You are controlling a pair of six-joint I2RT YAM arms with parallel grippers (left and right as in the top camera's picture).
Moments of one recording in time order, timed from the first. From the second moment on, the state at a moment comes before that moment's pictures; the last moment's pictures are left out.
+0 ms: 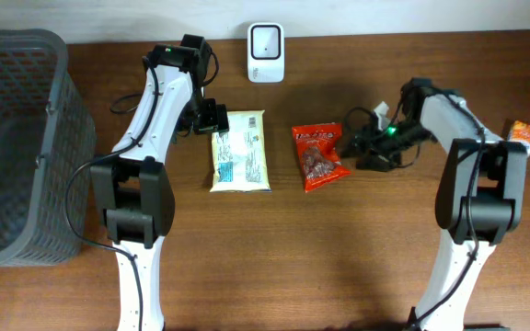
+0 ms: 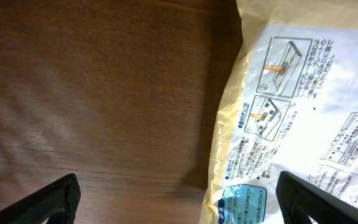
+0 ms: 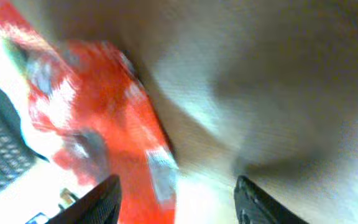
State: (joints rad) left arm -0.20 2.35 2.17 -1.40 -0.03 -0.34; right arm -0.10 2.23 1.65 -1.14 -0.63 0.09
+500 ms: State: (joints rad) left arm -0.20 2.35 2.17 -1.40 -0.03 -0.34; right arm 0.32 2.14 1.84 -1.19 -0.13 0.03
